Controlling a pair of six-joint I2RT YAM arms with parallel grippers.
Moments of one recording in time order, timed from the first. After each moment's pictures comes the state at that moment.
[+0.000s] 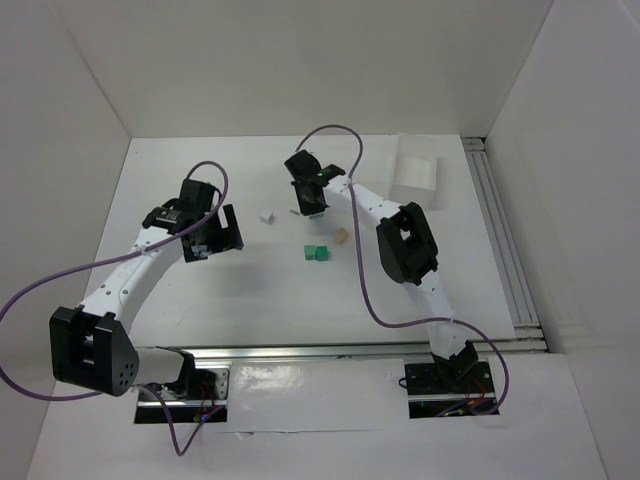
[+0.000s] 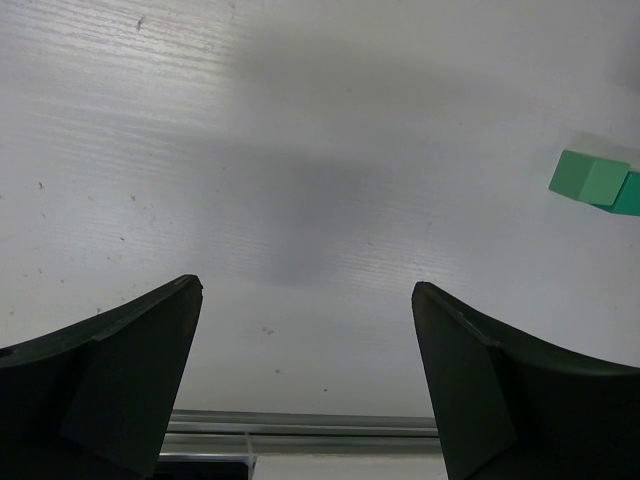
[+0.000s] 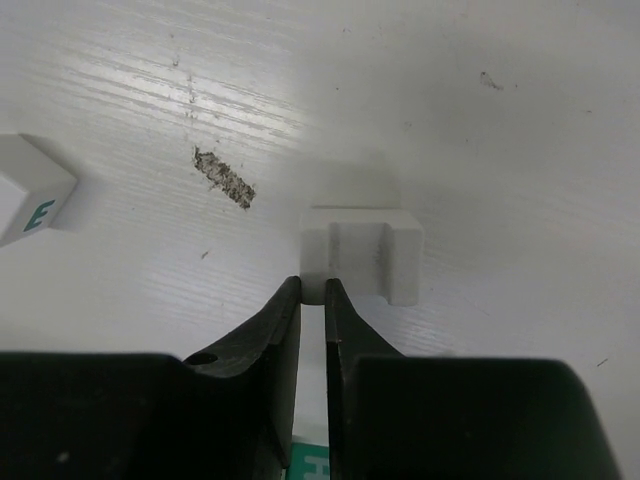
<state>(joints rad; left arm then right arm) -0.20 1.31 1.07 -0.82 -0.07 -0.50 0.65 2.36 2.05 -0.70 0.25 0.32</state>
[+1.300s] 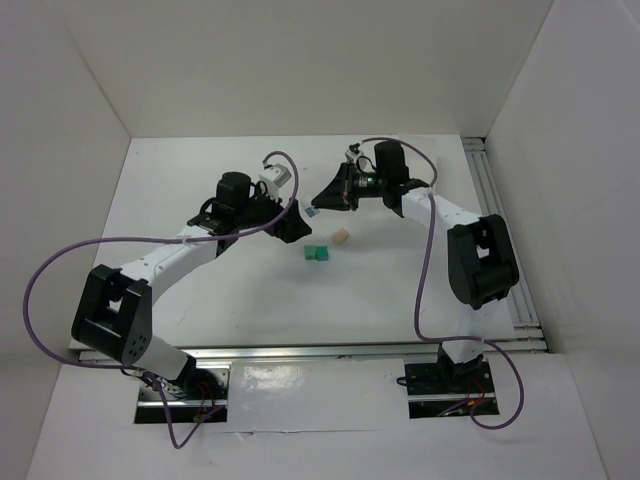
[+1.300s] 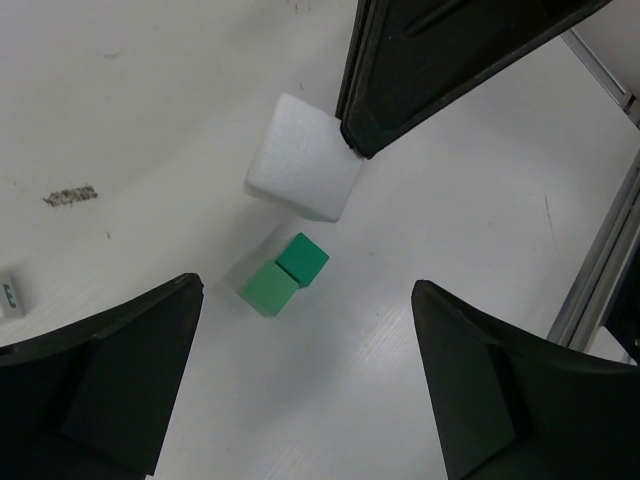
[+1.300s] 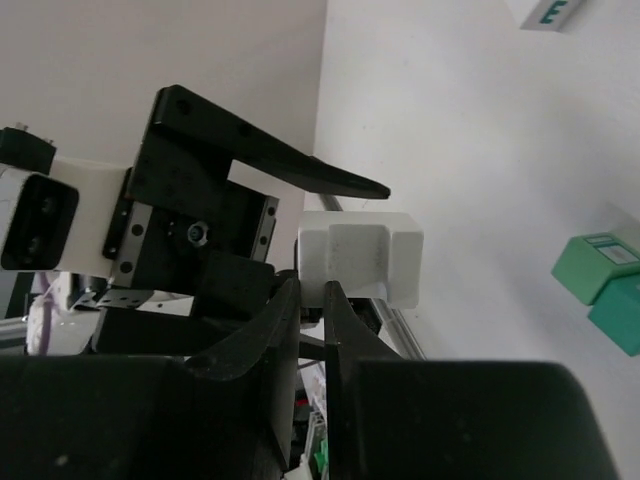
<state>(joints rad) -0.38 1.49 0.99 0.02 0.54 -0.14 0.33 1.84 1.32 0.04 -0.96 0.94</state>
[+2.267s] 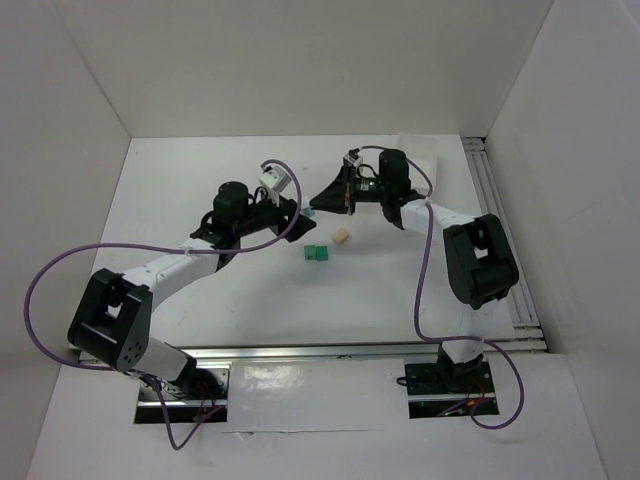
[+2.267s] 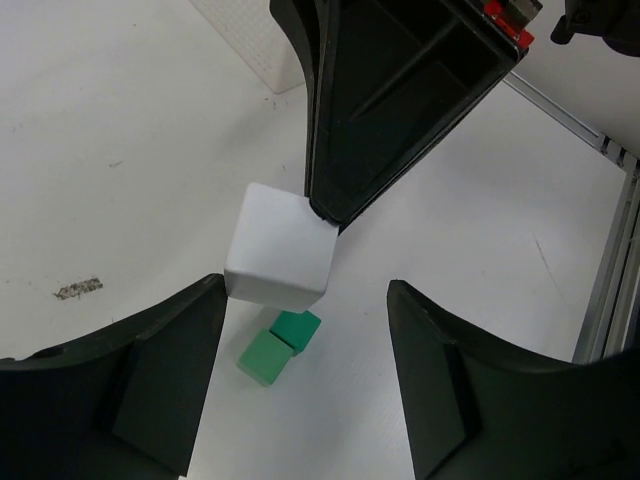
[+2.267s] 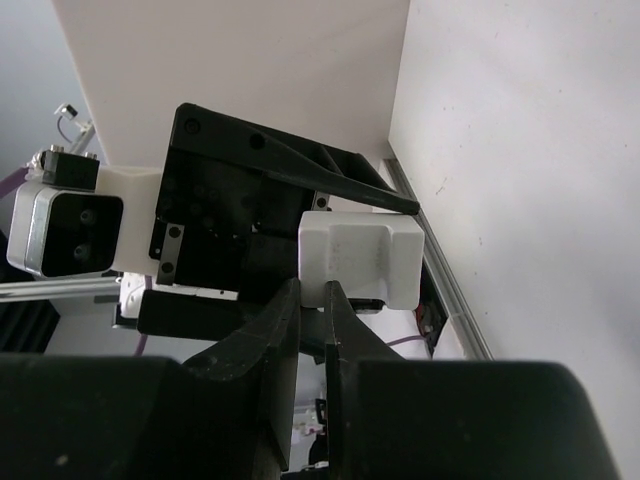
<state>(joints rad) -0.43 1.46 0.86 0.36 0.53 -0.15 0.34 1.84 1.17 0.46 -1.07 1.27</state>
